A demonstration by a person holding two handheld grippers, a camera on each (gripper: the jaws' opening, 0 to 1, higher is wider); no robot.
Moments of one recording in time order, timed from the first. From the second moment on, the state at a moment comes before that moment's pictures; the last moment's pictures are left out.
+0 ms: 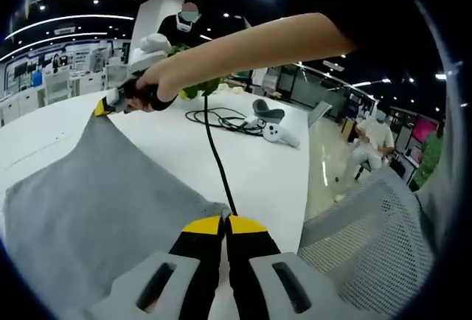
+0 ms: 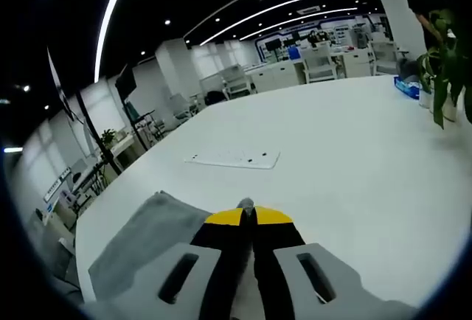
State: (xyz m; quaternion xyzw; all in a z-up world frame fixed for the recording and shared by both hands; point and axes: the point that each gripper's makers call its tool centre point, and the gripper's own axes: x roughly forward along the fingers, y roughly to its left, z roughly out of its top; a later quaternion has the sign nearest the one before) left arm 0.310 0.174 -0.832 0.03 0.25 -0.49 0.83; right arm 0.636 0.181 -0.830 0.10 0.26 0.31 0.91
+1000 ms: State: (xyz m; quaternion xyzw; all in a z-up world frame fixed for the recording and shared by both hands) left arm 0.302 0.231 -0.796 0.03 0.22 -0.46 0.86; right arm 0.629 0.240 -0.774 0.10 0.24 0.33 0.91
